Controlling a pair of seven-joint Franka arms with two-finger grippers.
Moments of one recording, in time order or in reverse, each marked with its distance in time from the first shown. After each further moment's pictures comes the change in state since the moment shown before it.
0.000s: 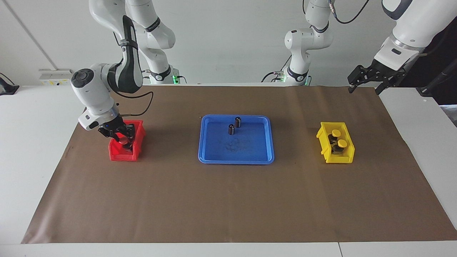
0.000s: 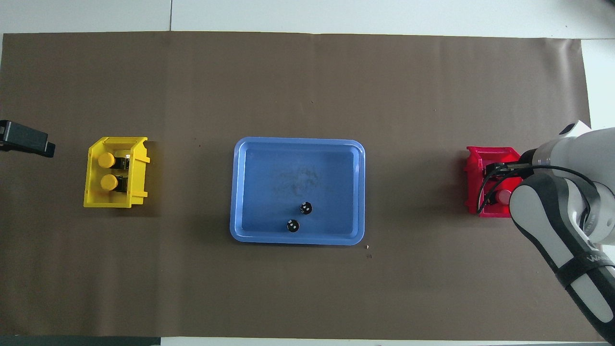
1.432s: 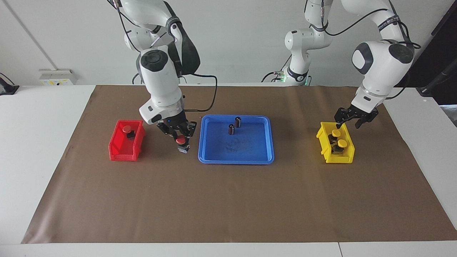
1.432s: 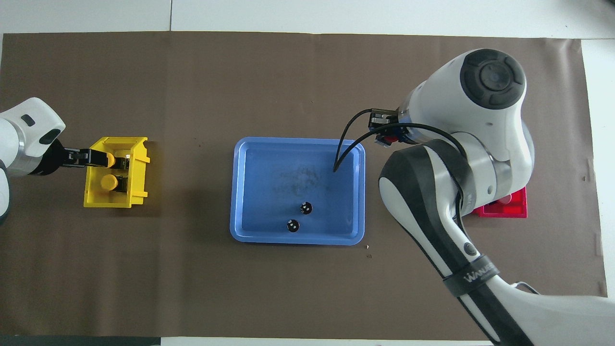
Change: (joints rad) left arm 0.049 -0.033 0.004 -0.591 0.000 0.663 -0.013; right arm 0.514 0.187 0.019 0.522 0.006 -0.274 0.743
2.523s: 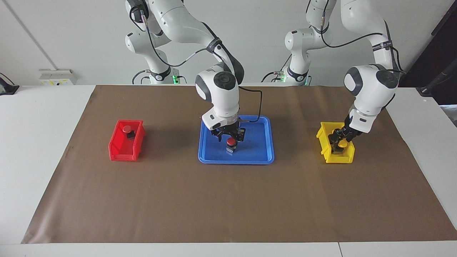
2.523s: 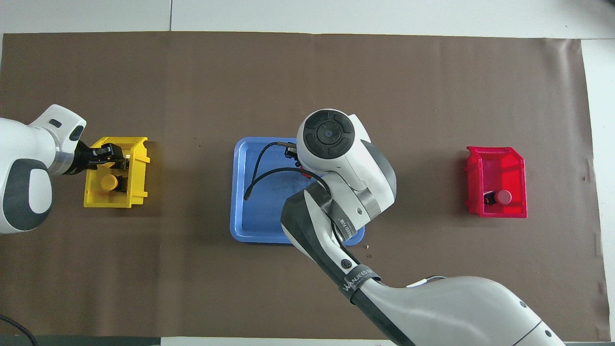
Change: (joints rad) left arm 0.015 0.093 0.000 -0.096 0.000 0.220 -0.243; right arm 0.185 0.187 -0.021 0.106 -0.085 0.020 0.283
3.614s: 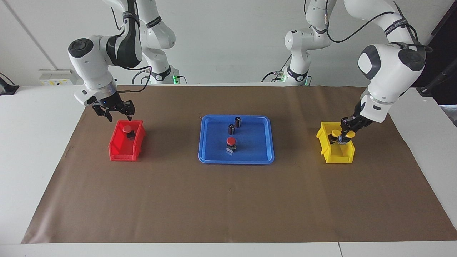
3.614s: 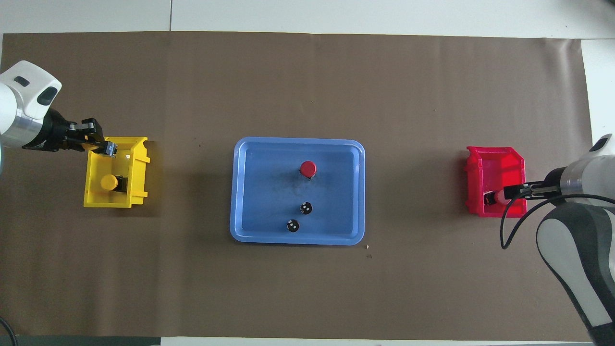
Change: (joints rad) left arm -0.107 -0.006 -0.016 0.346 -0.001 -0.427 -0.048; right arm -0.694 -0.590 -0.009 -0.677 0.010 0.065 -1.049
